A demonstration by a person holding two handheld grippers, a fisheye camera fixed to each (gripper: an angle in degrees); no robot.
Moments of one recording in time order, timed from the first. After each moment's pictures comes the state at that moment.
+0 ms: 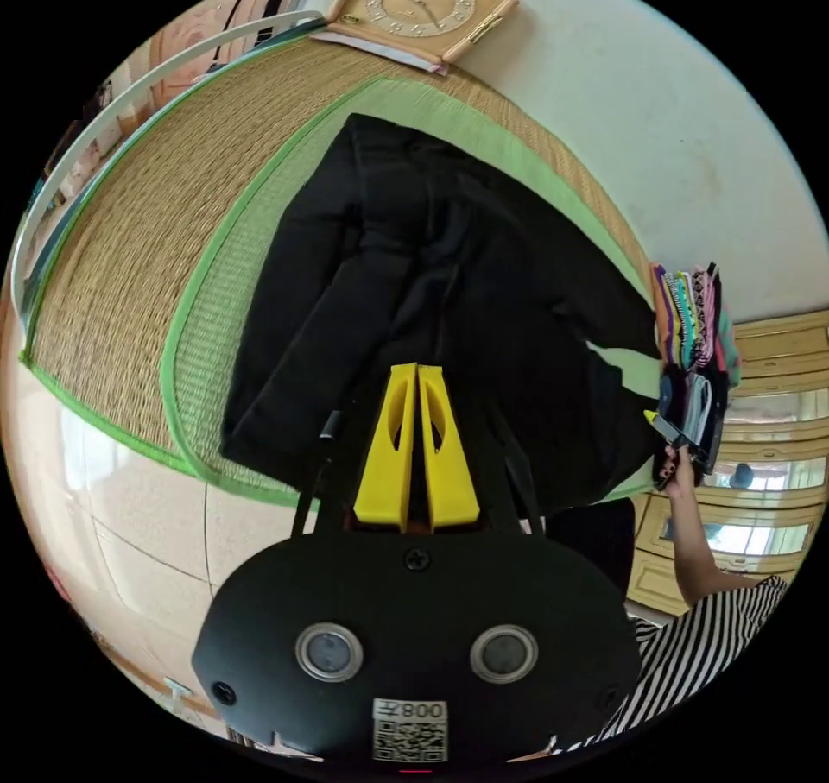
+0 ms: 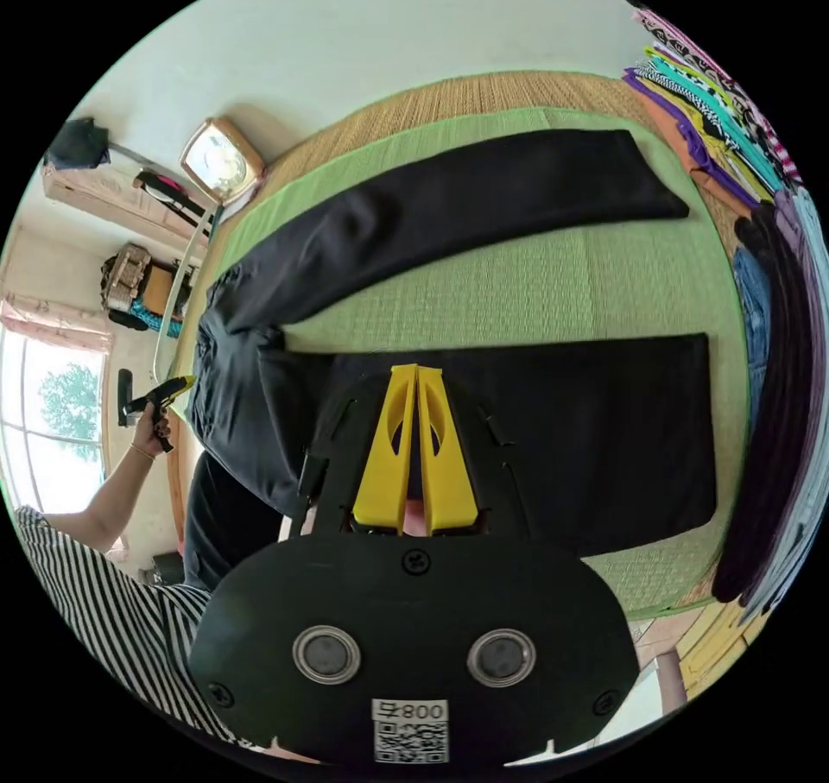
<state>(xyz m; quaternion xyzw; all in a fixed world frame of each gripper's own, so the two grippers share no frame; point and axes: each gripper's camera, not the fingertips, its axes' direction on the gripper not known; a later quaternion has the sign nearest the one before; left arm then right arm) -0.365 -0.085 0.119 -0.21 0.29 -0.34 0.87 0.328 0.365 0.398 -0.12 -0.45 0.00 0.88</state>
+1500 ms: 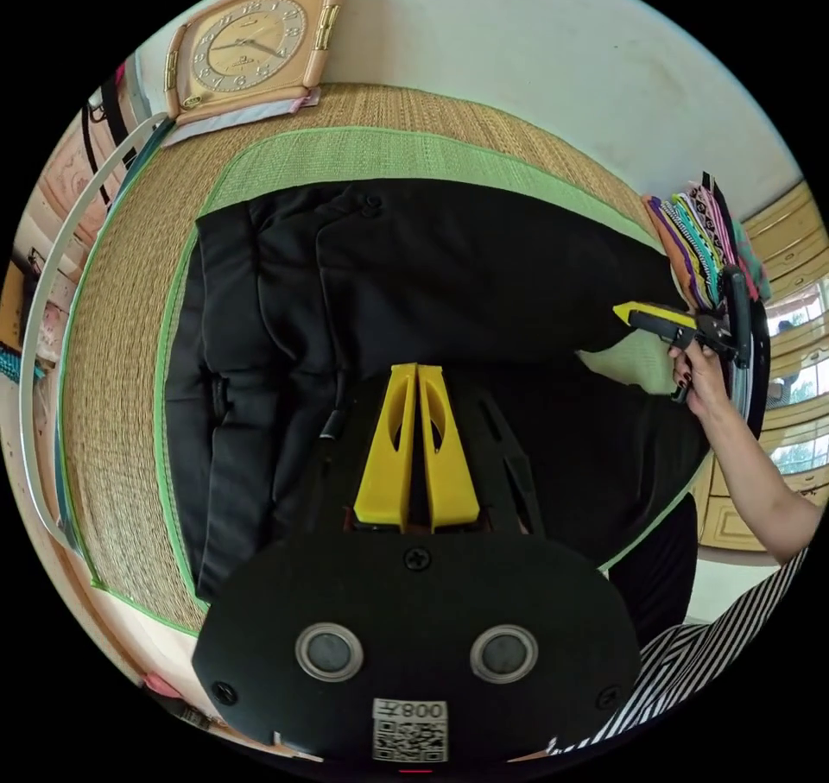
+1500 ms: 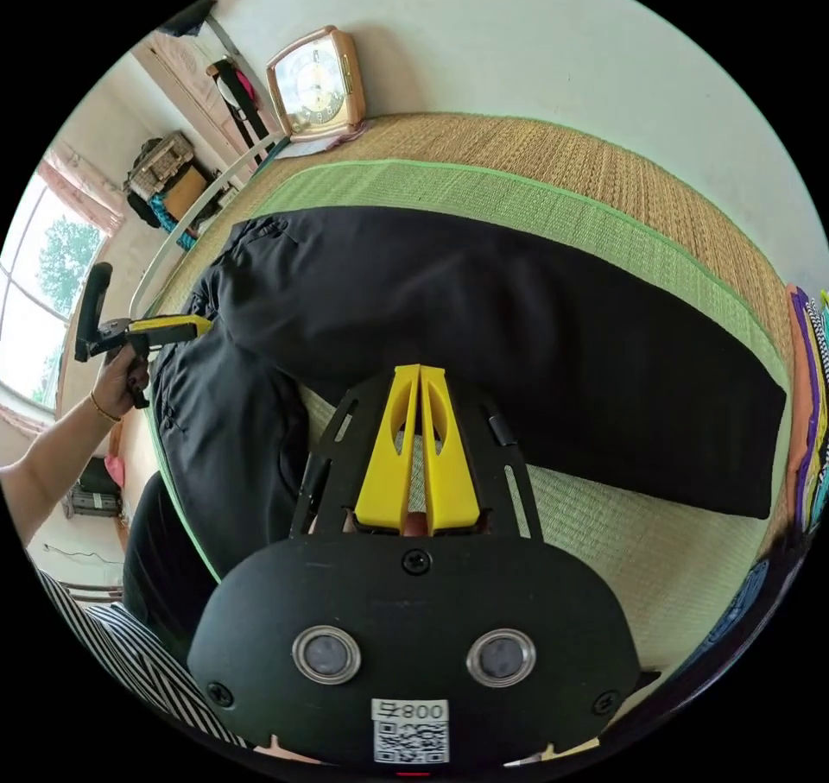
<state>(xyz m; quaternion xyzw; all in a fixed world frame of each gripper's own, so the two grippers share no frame) -0.253 -0.289 0.225 -0.17 0.25 -0.18 0.94 0.124 0.209 0.329 -0.04 -0.45 -0.19 0.87</state>
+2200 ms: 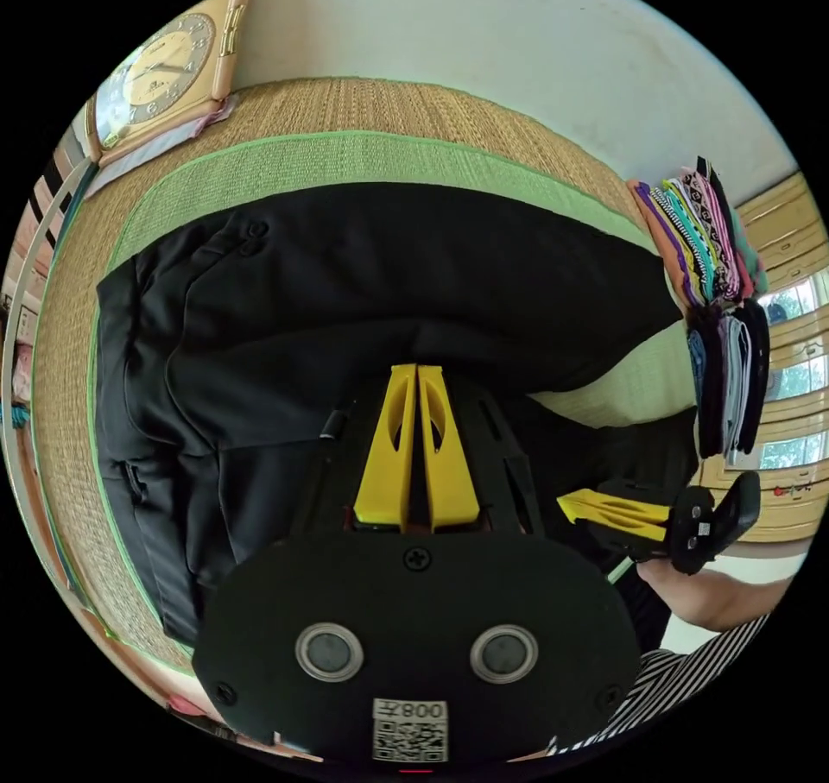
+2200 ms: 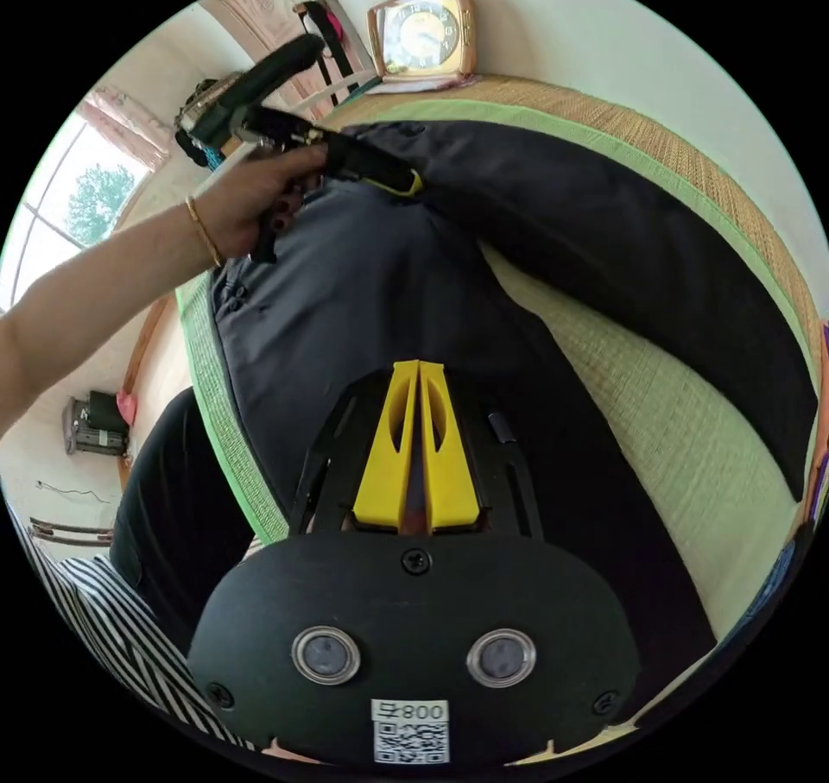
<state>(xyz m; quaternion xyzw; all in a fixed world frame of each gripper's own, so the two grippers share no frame) -0.203 -0.347 0.277 -0.17 0.30 -0.15 0.93 0.087 0.319 0.265 -0.01 -0.48 -0.24 0.84</state>
